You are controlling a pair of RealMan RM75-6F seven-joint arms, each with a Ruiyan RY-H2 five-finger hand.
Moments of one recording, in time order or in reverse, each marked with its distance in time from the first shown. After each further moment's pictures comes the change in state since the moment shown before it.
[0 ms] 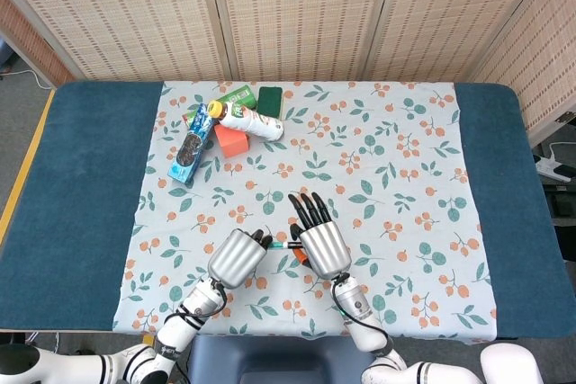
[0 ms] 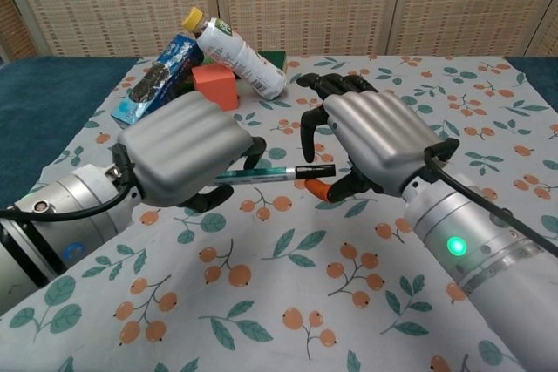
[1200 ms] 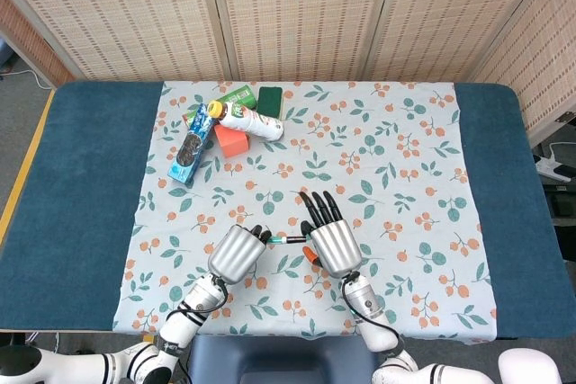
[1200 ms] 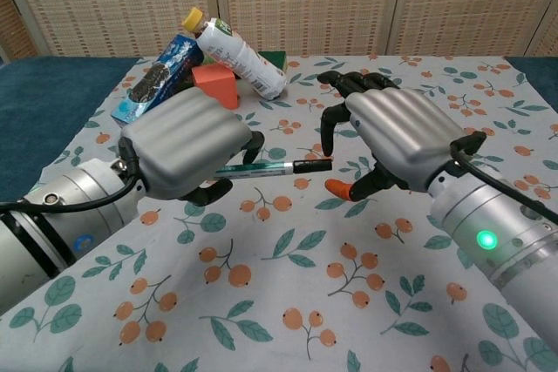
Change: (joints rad) left arm 0.005 -0.020 -0.038 0.020 -0.023 -0.019 0.015; right arm -0.044 0.062 0.015 -0.063 -0.002 -0.037 -0.055
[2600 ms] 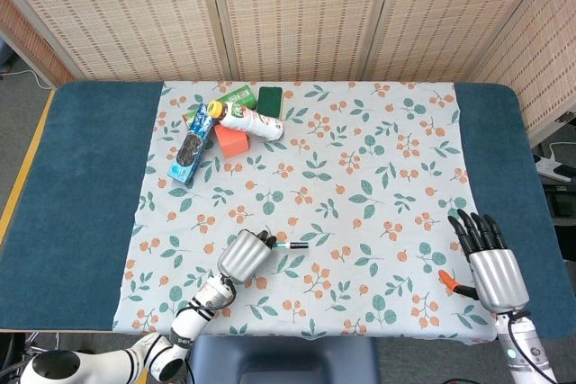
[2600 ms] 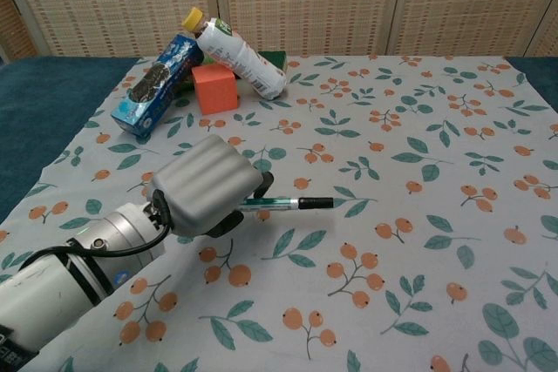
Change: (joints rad) left arm -0.006 -0.188 0.032 0.419 0.137 -0.008 -0.252; right arm -0.367 0.644 -0.169 -0.174 -0.100 0.207 0.398
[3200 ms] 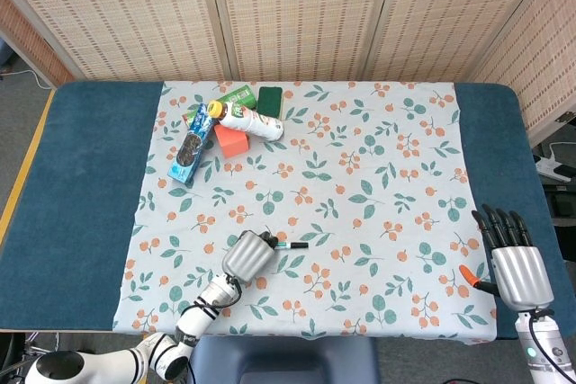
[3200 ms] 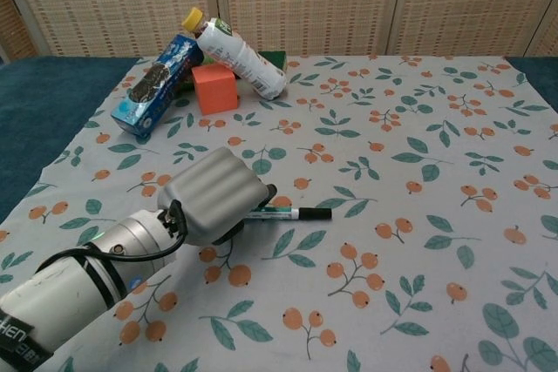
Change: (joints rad) left arm -0.004 -0.030 -0.025 0.026 -0.033 -0.086 0.097; right arm -0.022 0.090 0.015 -0.012 0.053 0.012 0.015
